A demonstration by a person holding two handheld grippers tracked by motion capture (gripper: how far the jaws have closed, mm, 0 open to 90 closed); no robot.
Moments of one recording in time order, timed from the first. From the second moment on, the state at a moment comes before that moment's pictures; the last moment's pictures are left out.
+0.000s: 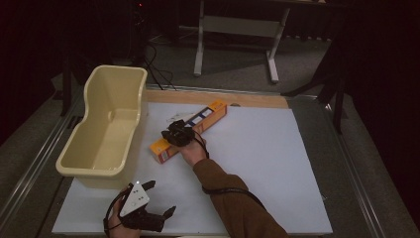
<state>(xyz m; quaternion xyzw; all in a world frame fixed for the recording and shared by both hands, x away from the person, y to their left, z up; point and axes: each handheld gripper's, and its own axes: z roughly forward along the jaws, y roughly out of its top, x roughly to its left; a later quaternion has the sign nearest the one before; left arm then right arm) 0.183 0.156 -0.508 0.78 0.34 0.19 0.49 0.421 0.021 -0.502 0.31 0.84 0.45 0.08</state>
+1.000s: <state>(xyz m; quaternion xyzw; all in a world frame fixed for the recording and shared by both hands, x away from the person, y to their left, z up) 0.181 0.155 -0.507 0.78 0.33 0.20 0.49 0.386 0.062 -0.496 0.23 0.90 0.36 0.05</state>
